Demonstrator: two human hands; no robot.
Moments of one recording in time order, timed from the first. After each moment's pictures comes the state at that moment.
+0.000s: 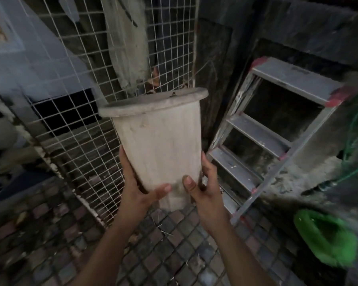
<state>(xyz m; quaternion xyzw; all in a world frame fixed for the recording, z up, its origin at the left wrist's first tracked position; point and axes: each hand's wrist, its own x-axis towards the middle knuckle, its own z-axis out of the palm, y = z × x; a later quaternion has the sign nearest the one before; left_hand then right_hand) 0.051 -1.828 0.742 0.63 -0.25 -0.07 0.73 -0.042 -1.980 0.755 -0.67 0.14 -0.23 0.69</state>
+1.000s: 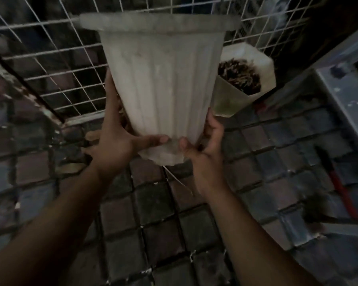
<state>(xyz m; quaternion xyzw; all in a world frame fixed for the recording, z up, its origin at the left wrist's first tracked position) 0.155 -1.893 -0.021 0.74 -0.11 0.01 0.66 0.105 -2.075 -0.030 -0.65 0.12 -0.08 0.75</state>
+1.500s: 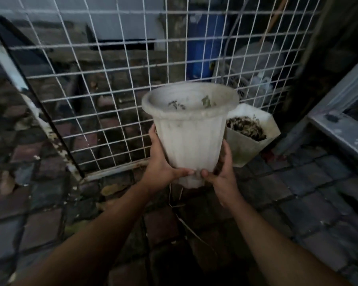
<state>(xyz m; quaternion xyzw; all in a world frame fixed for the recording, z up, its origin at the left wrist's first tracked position) 0.225 -1.913 -0.086 0.75 -0.17 0.06 0.63 0.176 -2.101 -0.101 -0.71 0.03 -0.10 0.70</state>
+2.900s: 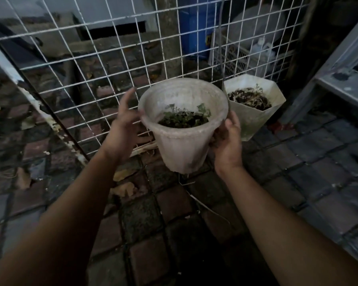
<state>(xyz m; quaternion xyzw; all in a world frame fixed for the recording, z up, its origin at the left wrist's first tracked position) 0.233 -1.835 -0.027 0.64 -0.06 -0.09 0.76 0.185 -2.072 -0.085 -0.49 0.14 -0.18 0.84</state>
